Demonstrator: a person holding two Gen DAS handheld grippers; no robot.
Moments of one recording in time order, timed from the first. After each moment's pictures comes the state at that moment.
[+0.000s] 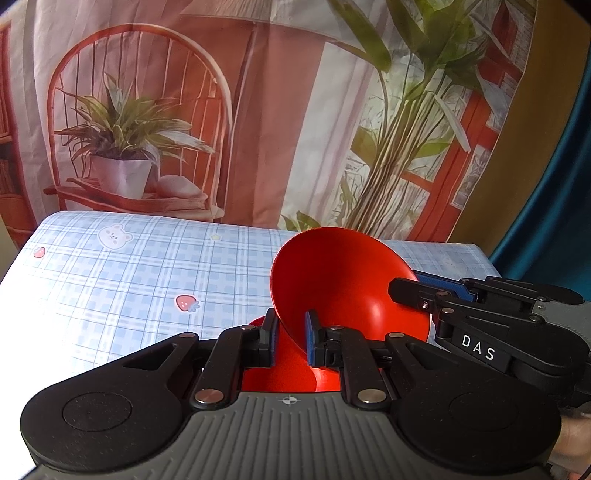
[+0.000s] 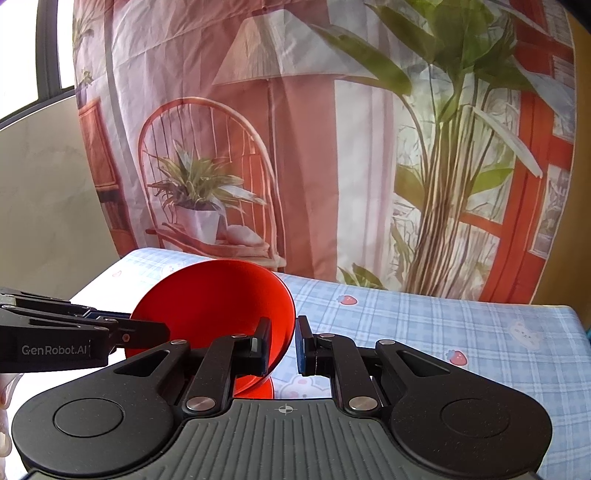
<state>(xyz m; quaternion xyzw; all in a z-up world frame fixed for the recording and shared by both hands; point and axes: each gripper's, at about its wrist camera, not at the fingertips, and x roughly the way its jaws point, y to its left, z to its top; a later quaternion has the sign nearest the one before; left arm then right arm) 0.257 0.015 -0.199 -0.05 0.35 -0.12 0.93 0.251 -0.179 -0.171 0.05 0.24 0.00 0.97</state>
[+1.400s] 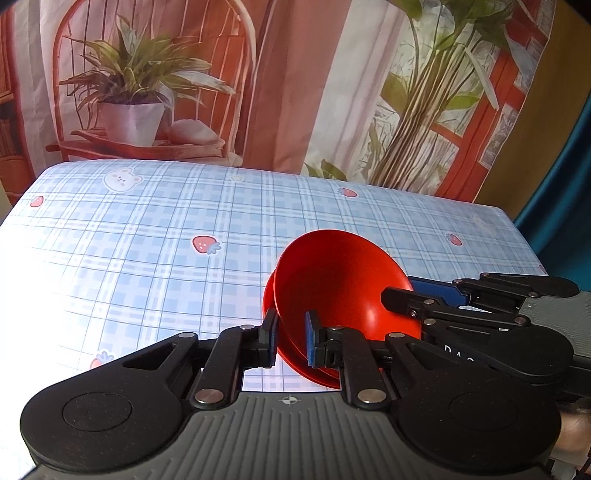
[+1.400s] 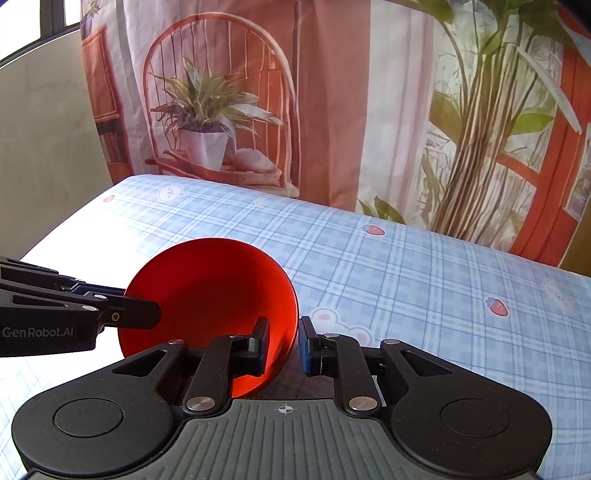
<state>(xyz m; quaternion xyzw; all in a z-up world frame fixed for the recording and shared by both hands) 0.269 0.030 -0.253 -0.04 0.39 -0.11 0.91 0.282 -0.153 -0.240 0.02 0.32 0.00 0.95</state>
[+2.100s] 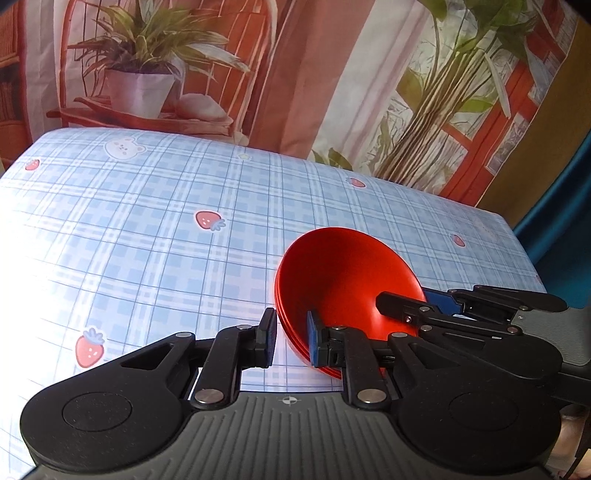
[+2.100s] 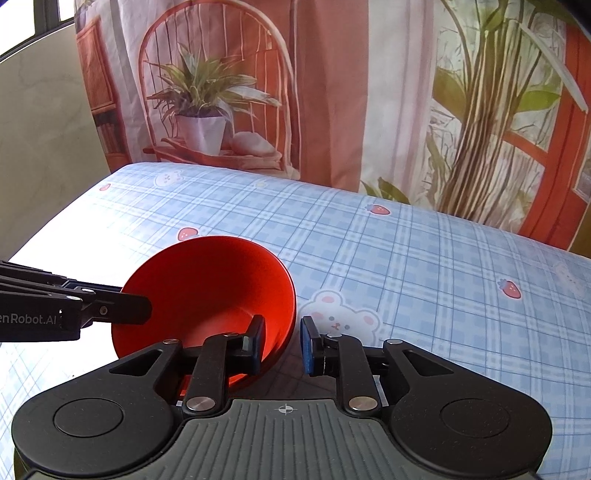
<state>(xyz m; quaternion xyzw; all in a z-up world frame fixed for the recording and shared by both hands) 0.275 0.042 -0.273 -0.10 0.41 -0.12 0.90 0.290 -0.154 -0.259 0.03 0.34 0.01 0.94</state>
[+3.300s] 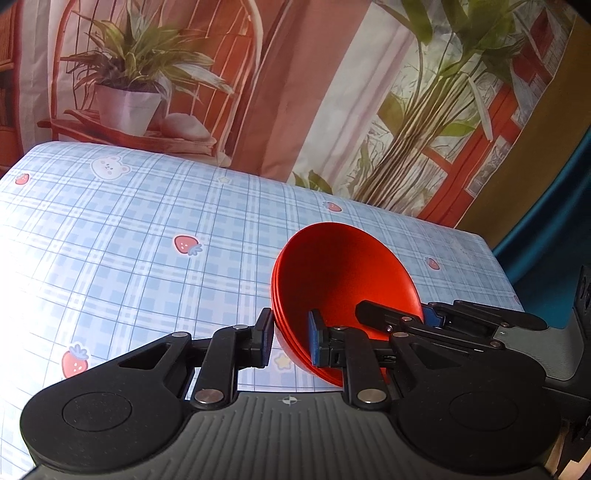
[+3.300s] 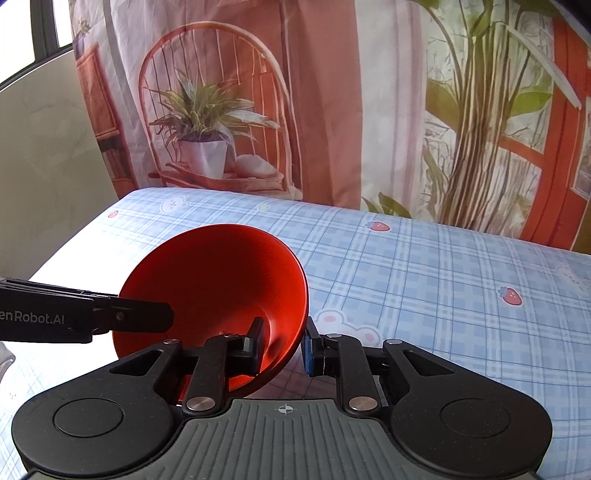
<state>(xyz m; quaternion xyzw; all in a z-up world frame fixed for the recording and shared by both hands) 0.274 0.033 -0.251 -0.11 0.38 -0.13 0.91 0.282 -0.164 -0.242 0.06 0.30 0.02 0.95</state>
